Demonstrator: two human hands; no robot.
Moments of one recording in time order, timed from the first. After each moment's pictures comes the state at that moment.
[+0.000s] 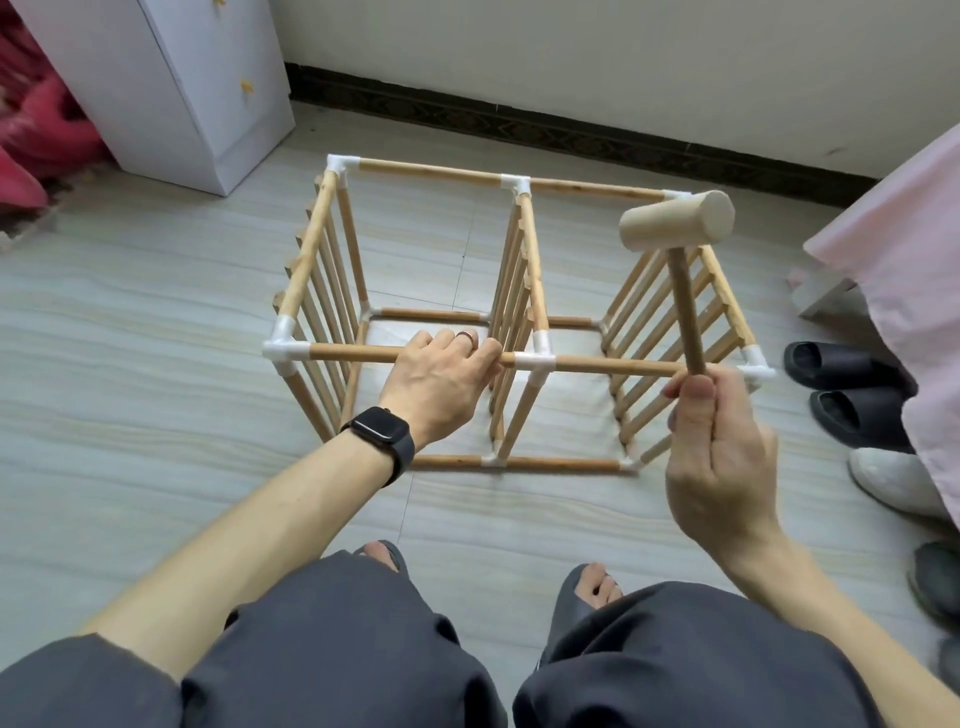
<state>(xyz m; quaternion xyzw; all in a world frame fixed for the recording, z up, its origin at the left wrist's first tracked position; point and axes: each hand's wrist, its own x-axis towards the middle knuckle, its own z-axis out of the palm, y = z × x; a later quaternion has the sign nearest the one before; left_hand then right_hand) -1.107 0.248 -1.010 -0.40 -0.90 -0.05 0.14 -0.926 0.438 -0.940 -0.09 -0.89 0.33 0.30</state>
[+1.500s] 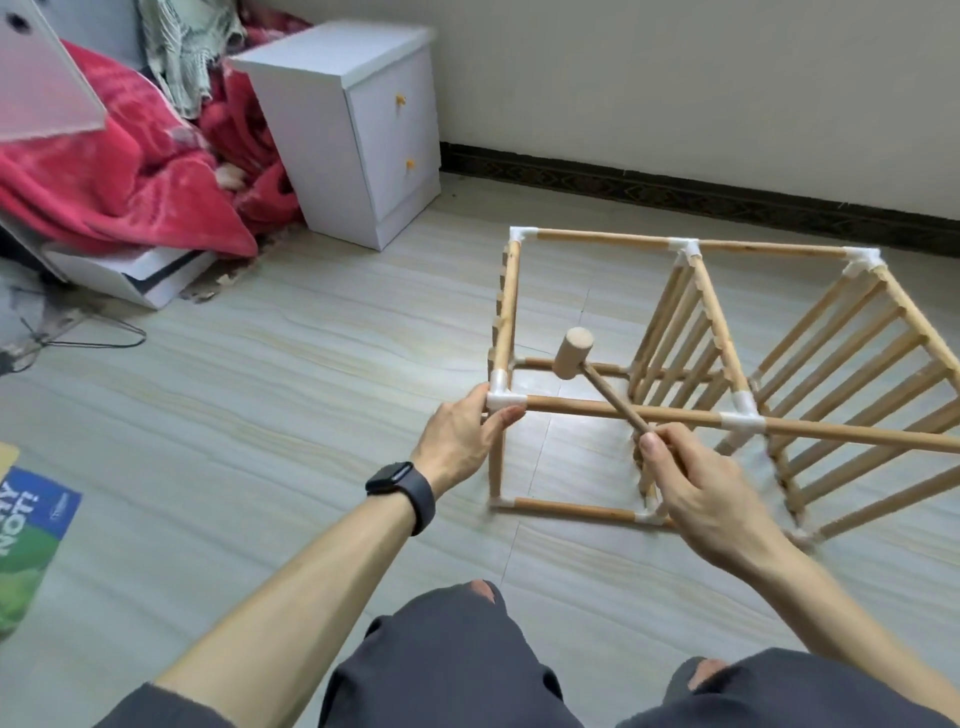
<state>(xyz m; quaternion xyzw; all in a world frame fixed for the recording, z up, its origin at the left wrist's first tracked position) -1.118 0.143 -1.005 -0.12 -0.92 -0.36 -0.09 -0.996 0.386 -0.962 -0.06 -0.91 0.42 0.03</state>
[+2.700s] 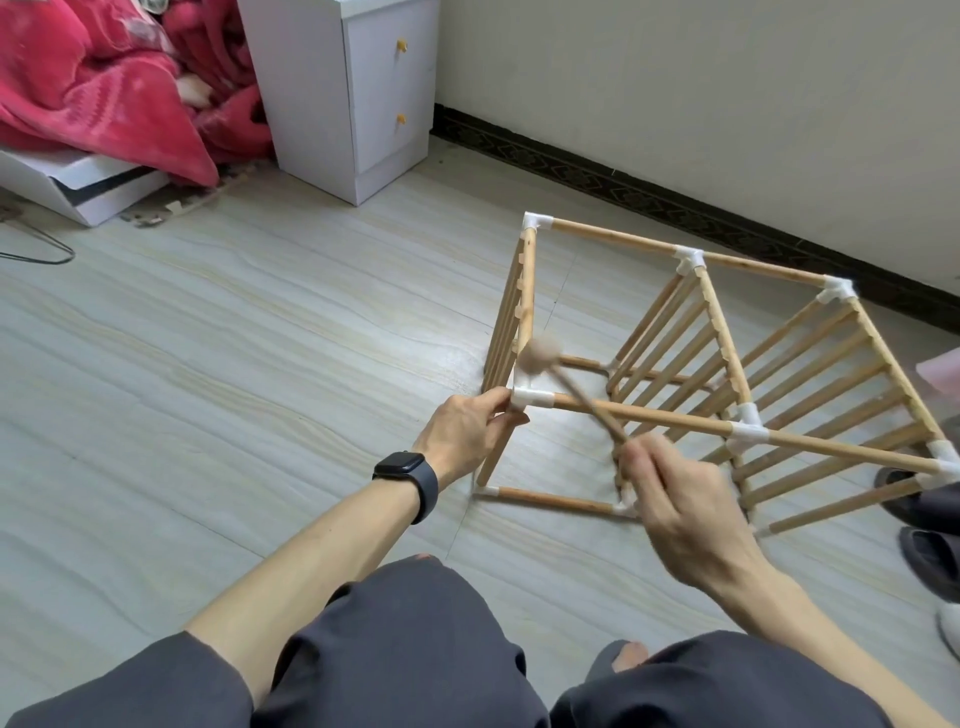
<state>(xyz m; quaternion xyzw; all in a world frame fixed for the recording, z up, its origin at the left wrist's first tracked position) -1.108 0.175 -1.040 -0.18 -0.90 -0.39 -0.05 -0.984 0.388 -0.946 0.05 -0.95 0.31 0.07</state>
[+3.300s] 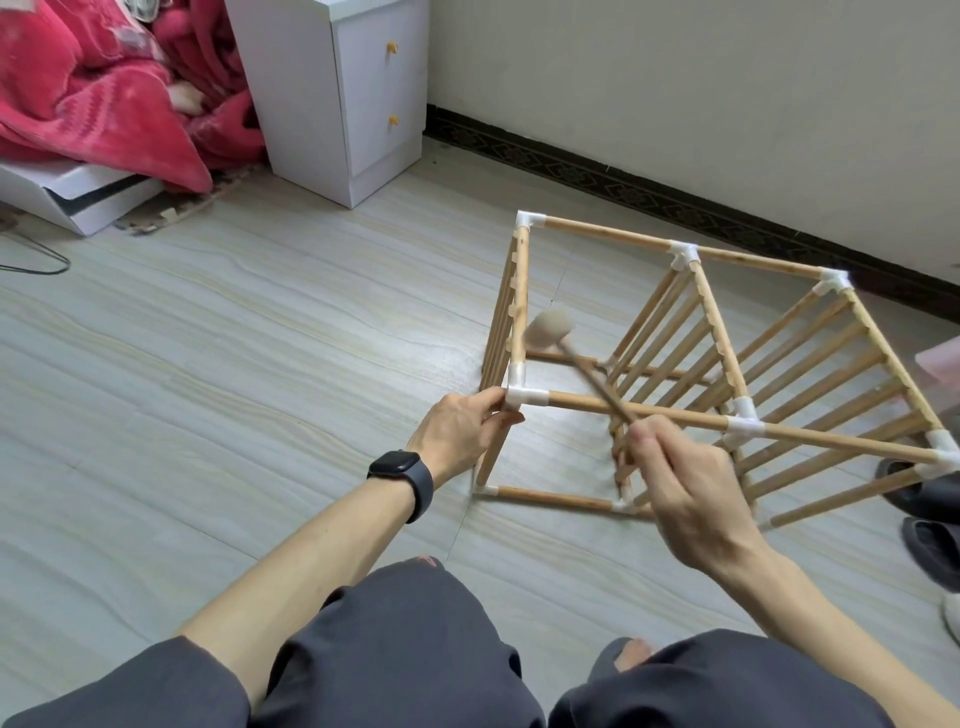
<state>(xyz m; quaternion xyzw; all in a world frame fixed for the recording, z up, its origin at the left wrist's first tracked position) -1.111 0.174 -1.039 -0.18 -0.90 -0.39 -0.06 -0.991 0.394 -0.945 0.04 -0.92 0.36 0.11</state>
